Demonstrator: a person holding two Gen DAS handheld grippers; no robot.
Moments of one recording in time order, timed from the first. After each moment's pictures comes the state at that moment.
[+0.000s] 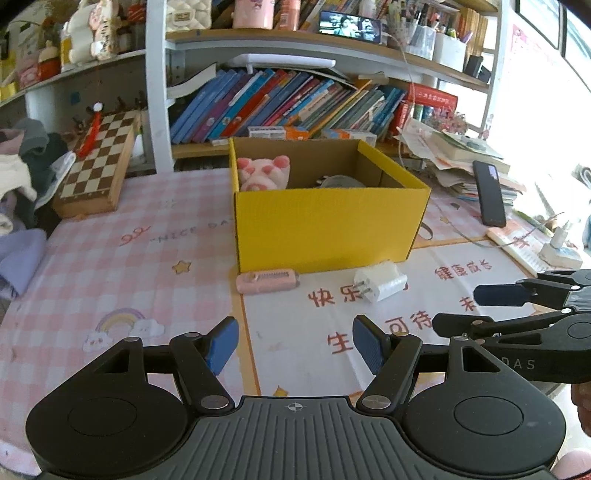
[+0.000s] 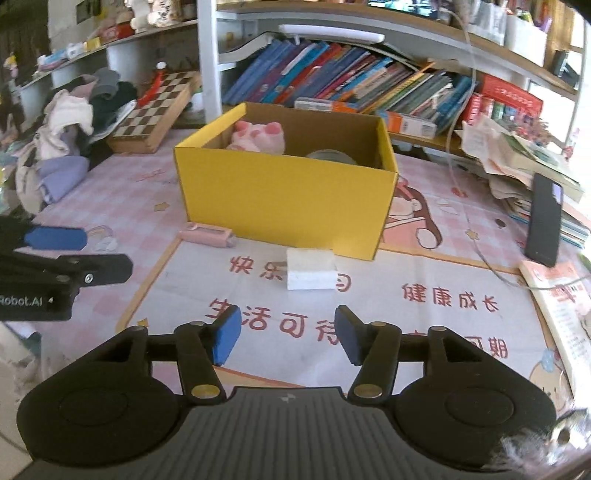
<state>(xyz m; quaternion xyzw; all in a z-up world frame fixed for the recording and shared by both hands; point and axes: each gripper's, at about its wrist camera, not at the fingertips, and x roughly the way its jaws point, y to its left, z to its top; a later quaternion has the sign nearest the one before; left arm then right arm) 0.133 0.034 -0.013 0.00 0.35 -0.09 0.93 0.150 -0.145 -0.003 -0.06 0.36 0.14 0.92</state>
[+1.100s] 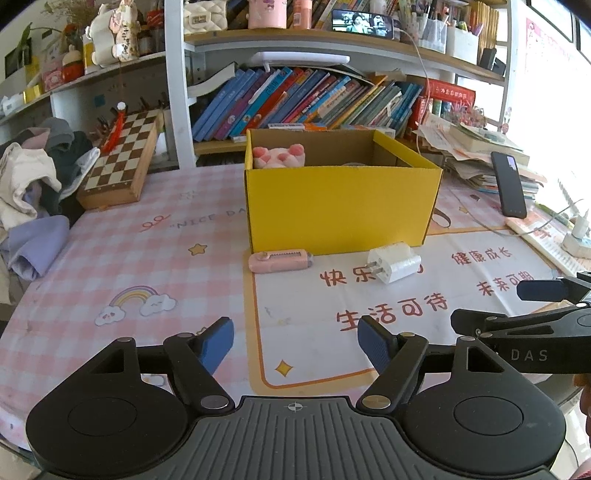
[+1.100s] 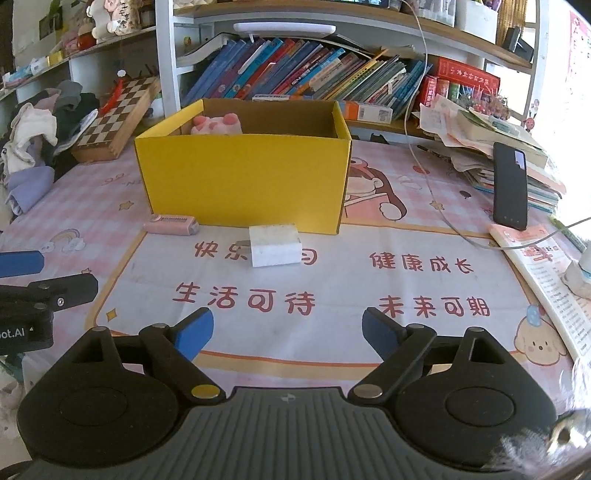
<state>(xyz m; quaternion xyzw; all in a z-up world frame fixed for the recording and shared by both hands) 0.113 0.016 -0.031 0.01 0.34 -0.04 0.94 0.136 -0.159 -0.025 -0.04 0.35 0.09 0.93</state>
